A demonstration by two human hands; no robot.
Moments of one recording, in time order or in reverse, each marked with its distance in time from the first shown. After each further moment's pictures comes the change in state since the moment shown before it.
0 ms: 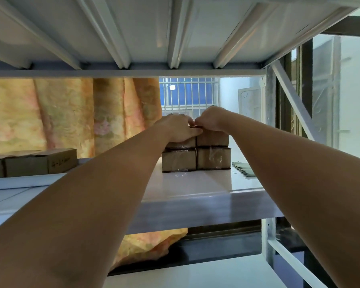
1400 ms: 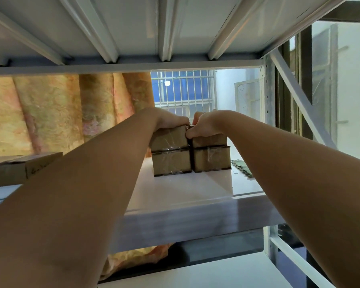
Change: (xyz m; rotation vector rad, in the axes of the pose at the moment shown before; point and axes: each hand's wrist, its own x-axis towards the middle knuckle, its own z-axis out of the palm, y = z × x) left_hand 0.012 0.002 -0.021 -0.372 -0.354 -0.411; right_hand 0.011 0.007 0.012 -0.157 -0.215 0.005
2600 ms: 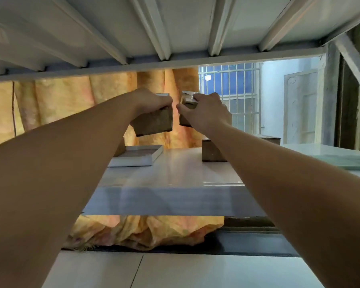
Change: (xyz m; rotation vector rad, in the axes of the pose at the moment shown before) left_hand -0.056 -0.113 -0.069 -0.072 0.468 -0.069; right_hand -0.014 -0.111 0.037 0.461 0.581 -0.120
